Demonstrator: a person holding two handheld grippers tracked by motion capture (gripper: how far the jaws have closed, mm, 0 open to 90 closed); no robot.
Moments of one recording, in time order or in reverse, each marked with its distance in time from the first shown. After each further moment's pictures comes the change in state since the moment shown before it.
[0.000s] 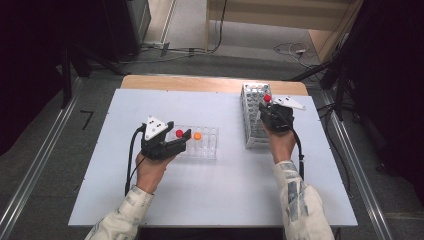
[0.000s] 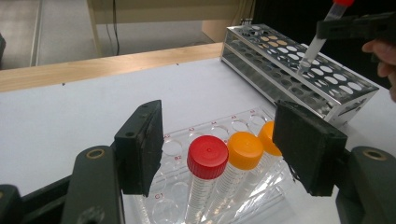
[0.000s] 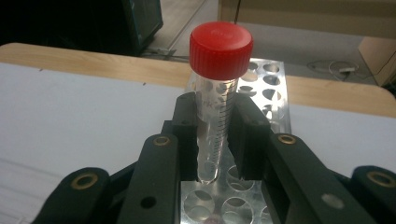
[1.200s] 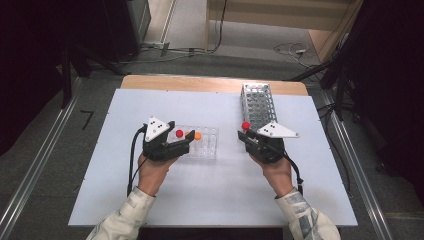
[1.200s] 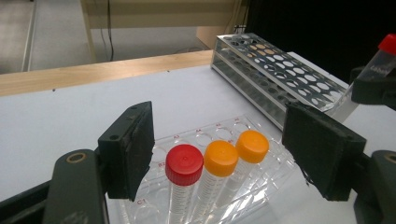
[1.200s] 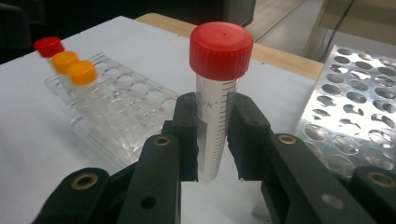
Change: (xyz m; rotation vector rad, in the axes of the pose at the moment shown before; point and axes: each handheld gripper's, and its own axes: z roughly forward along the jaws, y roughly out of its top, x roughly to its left) left arm -0.011 0.005 -0.005 -0.023 -0.028 -0.010; right arm 0.056 -0.033 -0.074 0.022 0.343 -0.184
